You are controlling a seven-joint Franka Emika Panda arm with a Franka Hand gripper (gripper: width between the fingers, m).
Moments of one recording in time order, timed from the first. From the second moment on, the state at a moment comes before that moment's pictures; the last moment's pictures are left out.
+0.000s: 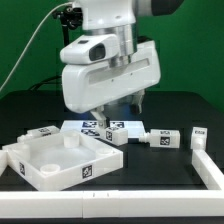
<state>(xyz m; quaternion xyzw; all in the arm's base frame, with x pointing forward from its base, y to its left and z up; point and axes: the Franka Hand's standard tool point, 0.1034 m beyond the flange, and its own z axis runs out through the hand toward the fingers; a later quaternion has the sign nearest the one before) 0.508 0.001 0.084 -0.93 -0.37 -0.02 0.06</state>
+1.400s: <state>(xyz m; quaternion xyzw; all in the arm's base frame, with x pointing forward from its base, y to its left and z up) 0.537 -0.134 0.060 -0.93 -0.36 -0.01 0.02</state>
